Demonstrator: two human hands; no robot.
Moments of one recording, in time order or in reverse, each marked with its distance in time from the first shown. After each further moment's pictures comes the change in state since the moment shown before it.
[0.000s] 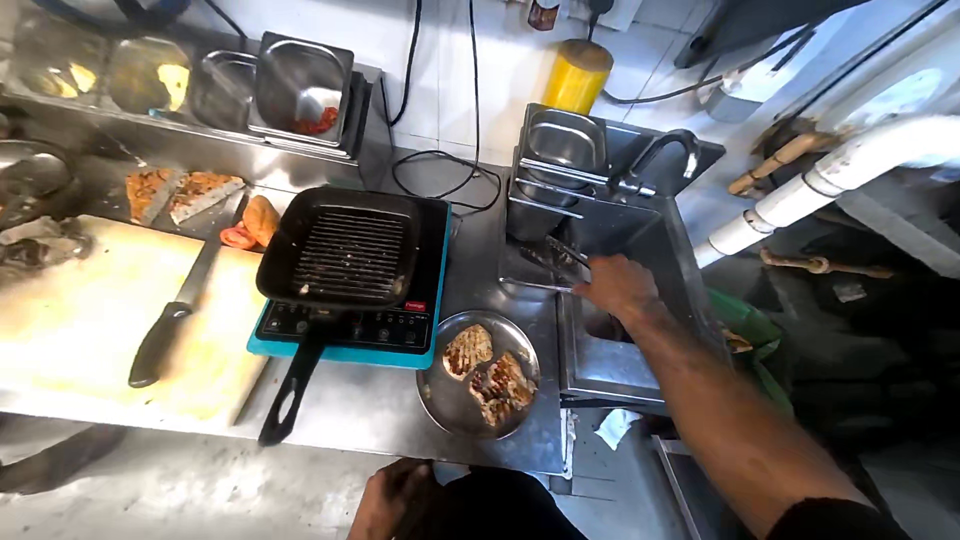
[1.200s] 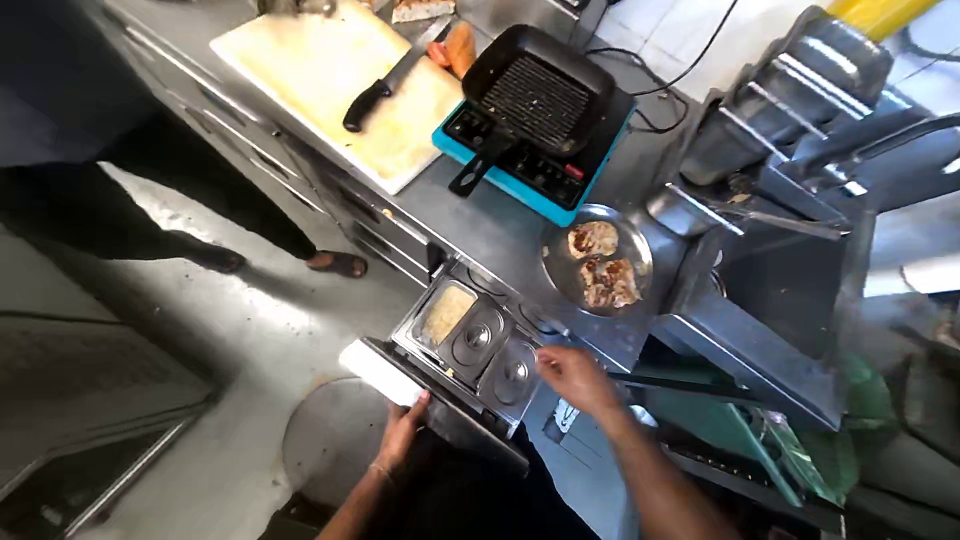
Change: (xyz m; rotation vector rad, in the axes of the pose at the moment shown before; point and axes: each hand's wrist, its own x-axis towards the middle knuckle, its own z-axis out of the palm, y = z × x) left_hand -0.187 -0.150 0.092 -1.045 0.569 -0.481; right_hand -0.268 -0.090 0.232 0.338 -0.373 -0.699
